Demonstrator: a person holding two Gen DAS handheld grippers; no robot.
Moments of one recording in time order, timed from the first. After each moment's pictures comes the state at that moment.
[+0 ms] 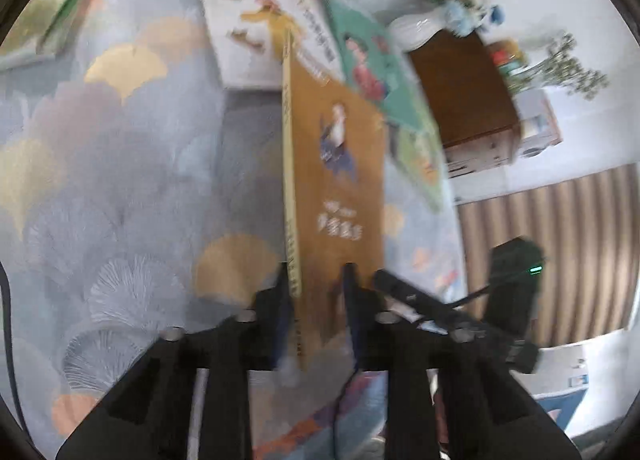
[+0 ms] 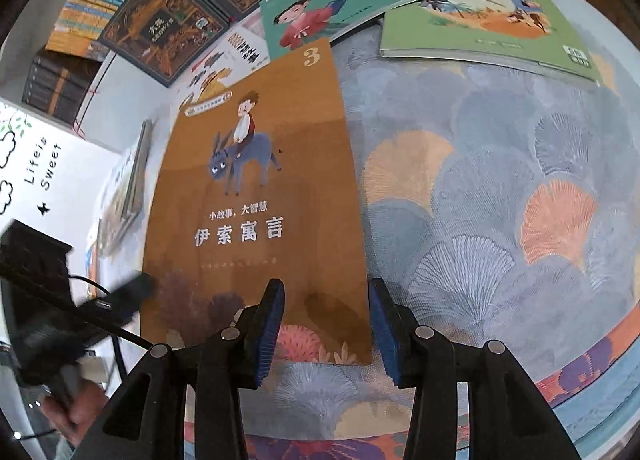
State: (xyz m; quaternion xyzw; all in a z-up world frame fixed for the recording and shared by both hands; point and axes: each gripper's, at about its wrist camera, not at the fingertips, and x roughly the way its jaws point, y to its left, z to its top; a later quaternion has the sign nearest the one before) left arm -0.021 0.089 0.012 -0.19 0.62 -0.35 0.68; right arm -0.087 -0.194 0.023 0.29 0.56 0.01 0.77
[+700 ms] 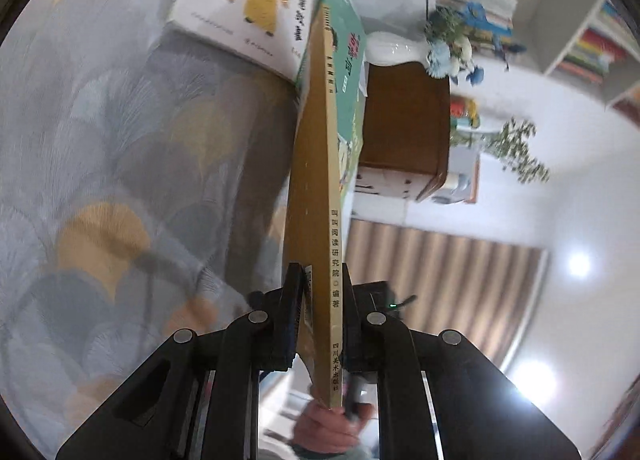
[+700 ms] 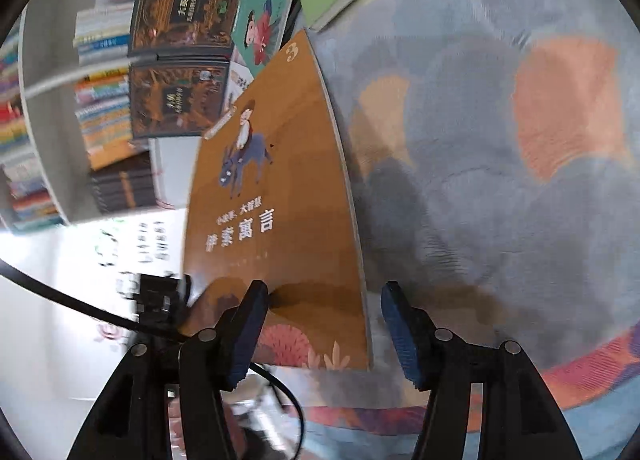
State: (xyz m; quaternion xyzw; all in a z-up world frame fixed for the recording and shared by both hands) left arm -0.003 0.071 -0.004 -0.43 0.63 -0.39 0.51; right arm -0.111 -0.246 -0.028 0.59 0.50 0.12 0.63
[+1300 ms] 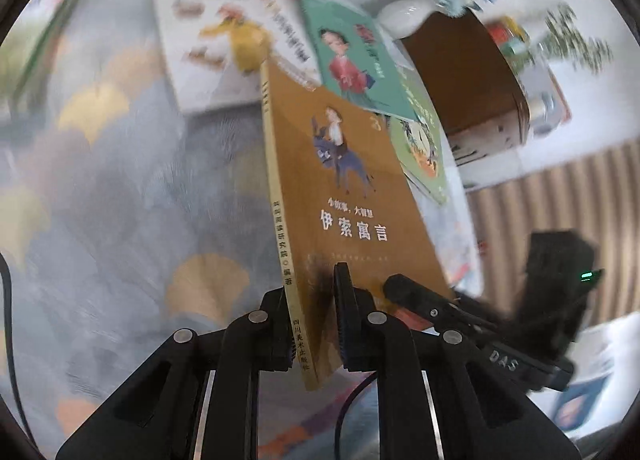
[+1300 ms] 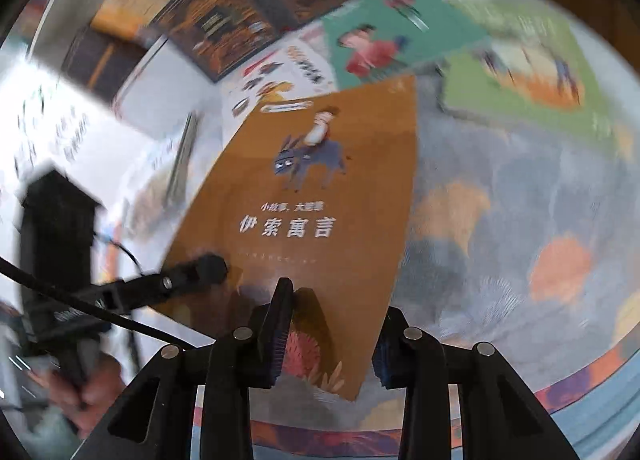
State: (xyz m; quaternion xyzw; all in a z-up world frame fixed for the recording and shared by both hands) left arm -0.024 0.050 0.049 -0.12 0.60 -0.36 0.71; right arm -0.080 -0.171 0.058 0.22 0.54 0.07 0.81
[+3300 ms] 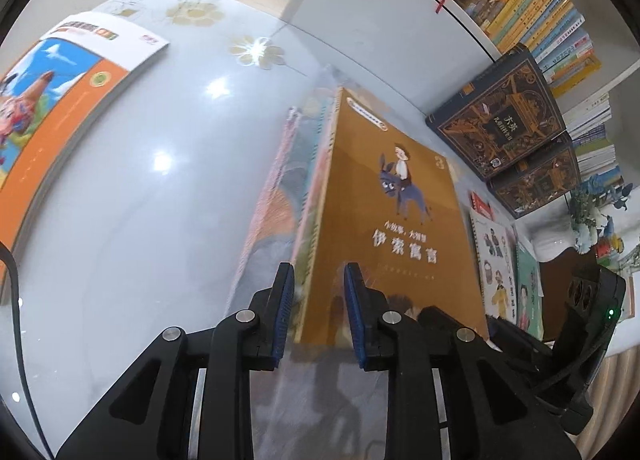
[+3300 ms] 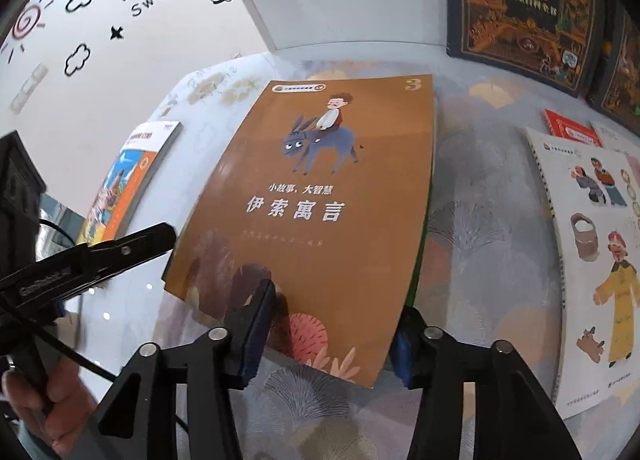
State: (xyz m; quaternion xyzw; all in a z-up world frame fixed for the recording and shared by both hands) left arm 0.098 0.349 0.038 -0.25 0.51 -0.06 0.82; right arm 0.135 0.129 0.041 0.02 0.55 0.23 0.80
